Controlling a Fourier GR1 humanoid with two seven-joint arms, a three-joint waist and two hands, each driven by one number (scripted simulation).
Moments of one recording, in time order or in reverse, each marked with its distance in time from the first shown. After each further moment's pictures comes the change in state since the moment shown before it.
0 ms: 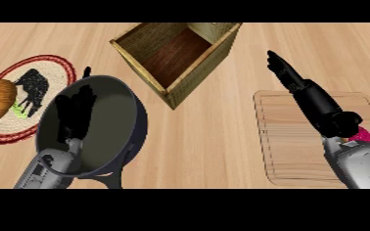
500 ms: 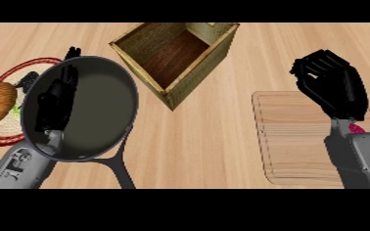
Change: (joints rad) left arm -0.048 0.133 -0.021 -0.116 -0.075 -0.003 -0.004; right arm -0.020 0.170 -0.286 0.114 -0.206 -0.193 -0.044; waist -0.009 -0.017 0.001
